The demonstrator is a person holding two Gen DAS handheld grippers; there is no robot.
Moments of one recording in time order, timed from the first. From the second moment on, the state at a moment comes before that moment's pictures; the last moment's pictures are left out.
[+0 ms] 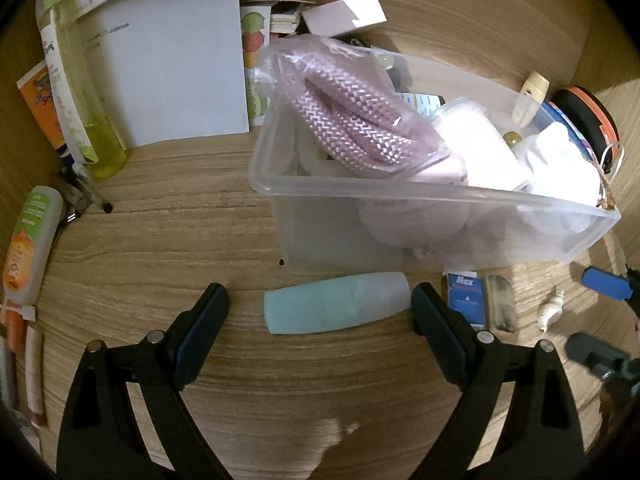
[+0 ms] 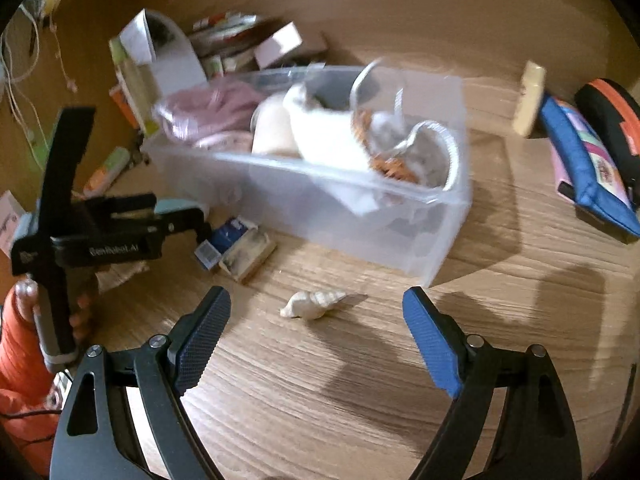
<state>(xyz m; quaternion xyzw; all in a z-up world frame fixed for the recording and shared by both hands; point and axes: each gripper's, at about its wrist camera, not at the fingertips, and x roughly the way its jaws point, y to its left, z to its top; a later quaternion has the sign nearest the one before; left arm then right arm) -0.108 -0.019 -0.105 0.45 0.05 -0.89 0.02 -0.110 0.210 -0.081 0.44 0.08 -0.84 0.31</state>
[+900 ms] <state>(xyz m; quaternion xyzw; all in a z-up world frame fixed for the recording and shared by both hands) -0.095 -0.039 -0.093 0.42 0.06 -0.91 0.02 -0.103 0.195 -0.095 0.42 0.15 -0.84 0.30</state>
